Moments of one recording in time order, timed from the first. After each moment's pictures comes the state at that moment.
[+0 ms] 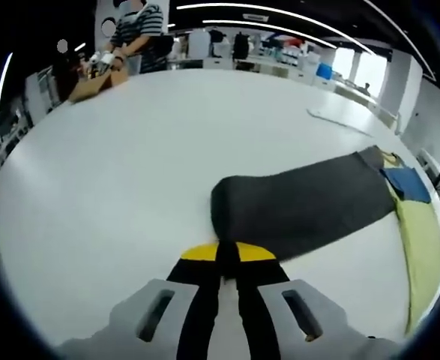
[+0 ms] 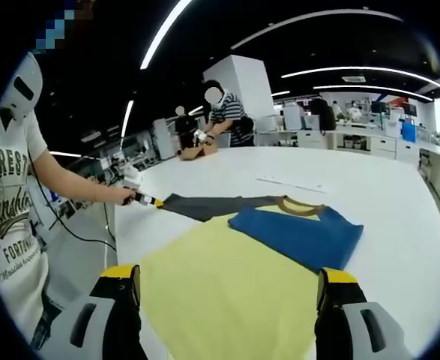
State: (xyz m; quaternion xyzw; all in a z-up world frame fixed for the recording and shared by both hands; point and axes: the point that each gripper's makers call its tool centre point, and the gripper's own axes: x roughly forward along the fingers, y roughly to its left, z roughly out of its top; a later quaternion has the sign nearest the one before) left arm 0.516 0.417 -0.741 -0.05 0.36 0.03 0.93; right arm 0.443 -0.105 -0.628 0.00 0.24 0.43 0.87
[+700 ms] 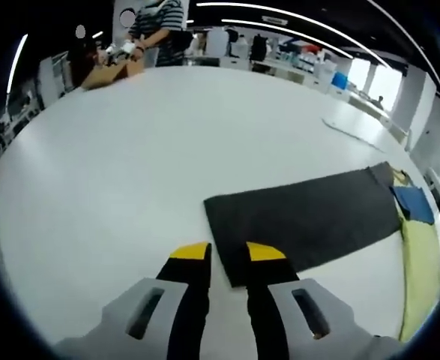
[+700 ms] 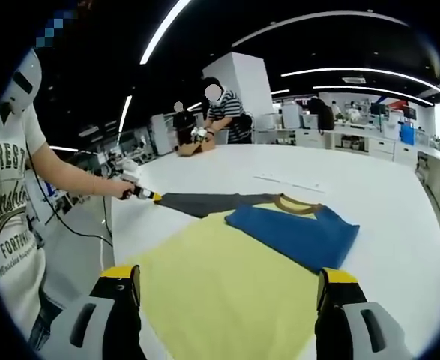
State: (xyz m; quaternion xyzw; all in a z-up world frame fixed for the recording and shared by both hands) left arm 0.521 0.423 -0.743 -0.09 0.37 0.08 0.92; right arm 0.443 -0.108 -0.630 -0.01 0.25 0.42 0.87
